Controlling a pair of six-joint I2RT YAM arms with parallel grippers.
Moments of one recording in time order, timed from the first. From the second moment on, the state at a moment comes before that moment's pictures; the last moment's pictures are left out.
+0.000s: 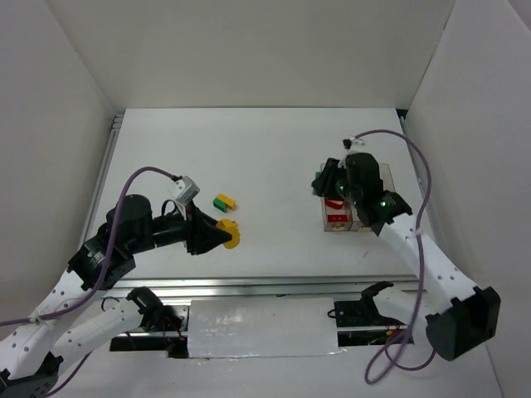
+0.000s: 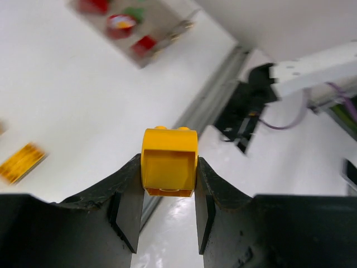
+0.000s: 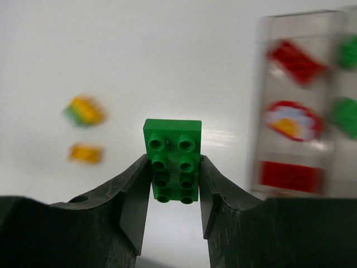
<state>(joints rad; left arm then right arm) -0.68 0.66 0.92 -0.48 0.48 -0.35 0.44 1.01 0.91 -0.38 -0.04 0.46</state>
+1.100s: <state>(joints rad) -0.68 0.67 0.89 -0.67 0.19 -0.34 0.08 1.37 0.99 -0.42 0.05 0.49</state>
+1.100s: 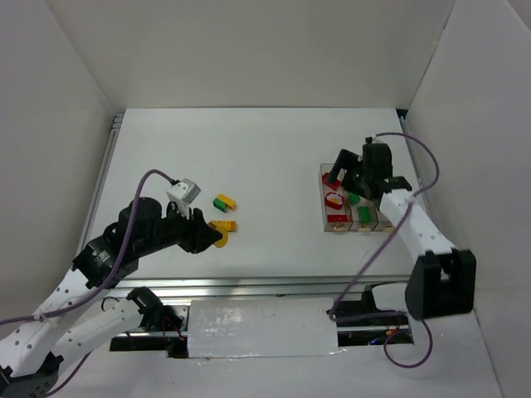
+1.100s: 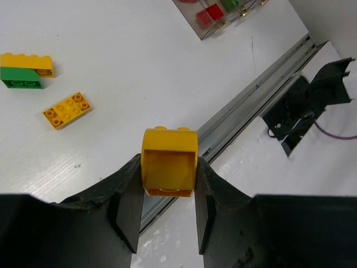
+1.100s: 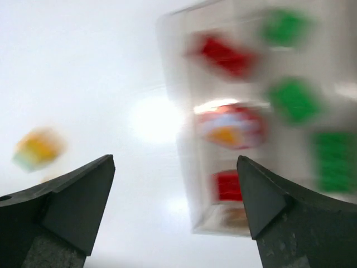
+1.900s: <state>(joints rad) -0.68 0.76 0.83 -0.03 0.69 -0.72 0.81 0.89 0.65 0.49 -0.79 0.79</state>
